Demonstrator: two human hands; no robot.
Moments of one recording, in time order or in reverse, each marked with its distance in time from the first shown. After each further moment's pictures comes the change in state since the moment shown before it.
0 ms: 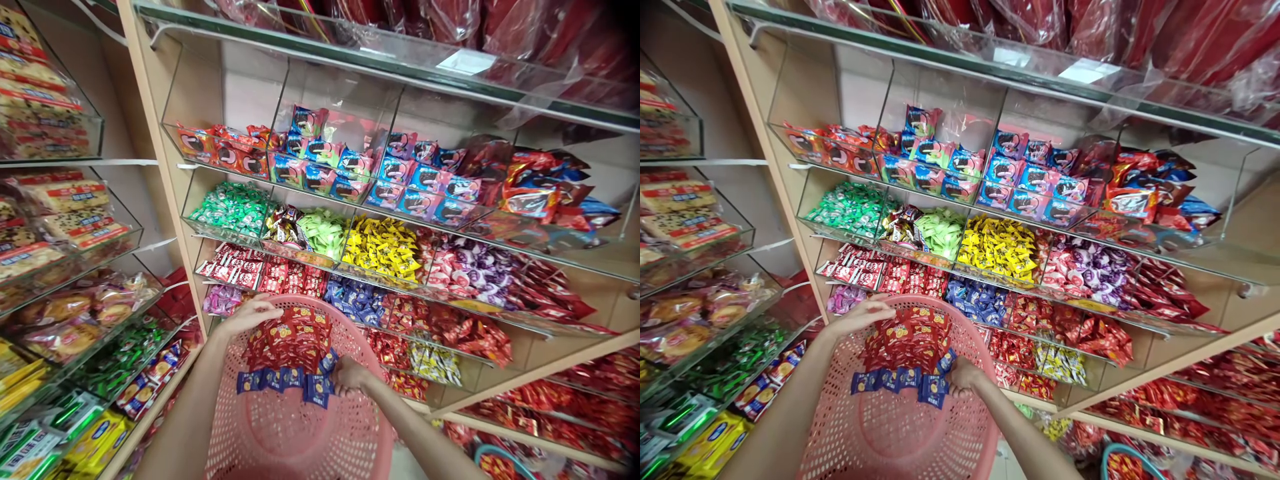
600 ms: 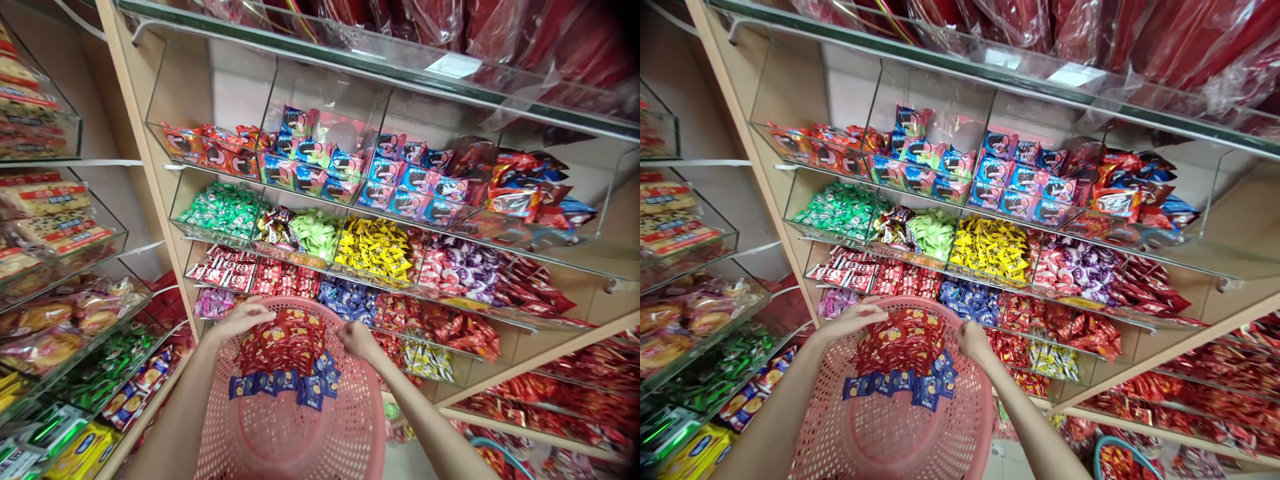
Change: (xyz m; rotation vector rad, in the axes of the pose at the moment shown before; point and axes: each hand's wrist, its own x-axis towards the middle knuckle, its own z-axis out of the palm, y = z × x) left_hand 0.000 0.003 -0.001 -0.029 -0.007 0.011; right_hand -0.030 -0.029 -0.059 -0.287 0.642 -0.405
